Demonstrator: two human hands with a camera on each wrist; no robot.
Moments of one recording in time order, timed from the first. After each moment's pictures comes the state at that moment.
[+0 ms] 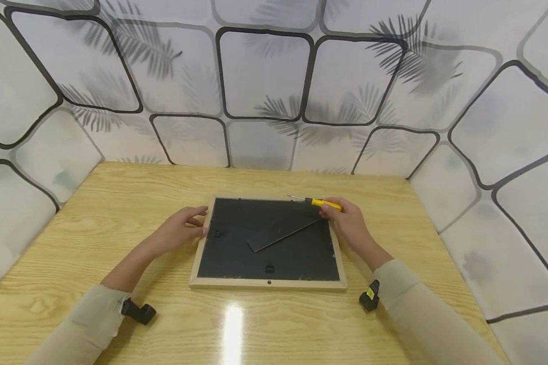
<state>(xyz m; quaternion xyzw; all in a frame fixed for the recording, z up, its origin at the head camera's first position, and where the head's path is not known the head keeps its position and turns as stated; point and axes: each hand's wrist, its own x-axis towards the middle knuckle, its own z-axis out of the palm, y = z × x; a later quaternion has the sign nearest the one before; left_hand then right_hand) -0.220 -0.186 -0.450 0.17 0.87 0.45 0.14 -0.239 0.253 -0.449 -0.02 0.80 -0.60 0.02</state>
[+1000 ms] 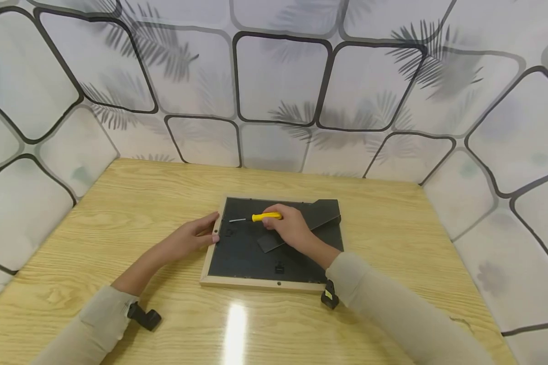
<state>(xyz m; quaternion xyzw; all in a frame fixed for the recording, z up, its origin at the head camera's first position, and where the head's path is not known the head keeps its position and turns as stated) -0.213 -0.191 -0.462 0.20 0.82 0.50 0.17 -0.246 0.112 -0.443 -0.14 0.85 -0.50 0.11</state>
